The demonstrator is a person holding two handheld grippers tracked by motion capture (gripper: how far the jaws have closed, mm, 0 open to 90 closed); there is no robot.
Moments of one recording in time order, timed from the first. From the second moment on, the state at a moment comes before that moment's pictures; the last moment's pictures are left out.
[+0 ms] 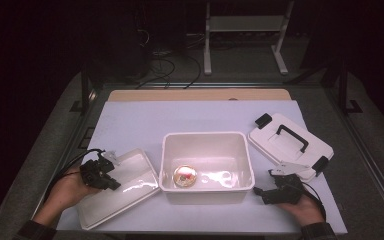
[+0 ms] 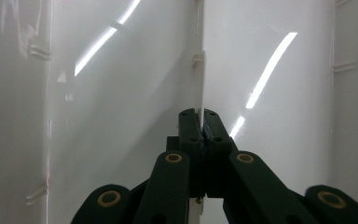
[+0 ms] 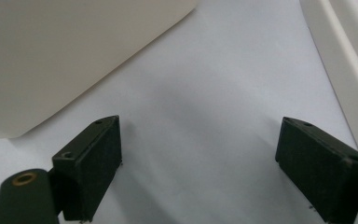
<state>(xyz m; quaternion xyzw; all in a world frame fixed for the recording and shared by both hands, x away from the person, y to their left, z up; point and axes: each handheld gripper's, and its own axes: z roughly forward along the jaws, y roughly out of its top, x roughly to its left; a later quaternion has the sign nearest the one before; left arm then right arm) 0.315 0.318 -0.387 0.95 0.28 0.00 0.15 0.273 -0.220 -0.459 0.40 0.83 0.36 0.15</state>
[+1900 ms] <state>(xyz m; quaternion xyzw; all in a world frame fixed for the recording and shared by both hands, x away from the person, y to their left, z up) 0.341 0.190 -0.256 0.97 0.10 0.00 0.20 0.273 -0.220 -0.459 0.40 0.83 0.36 0.15</state>
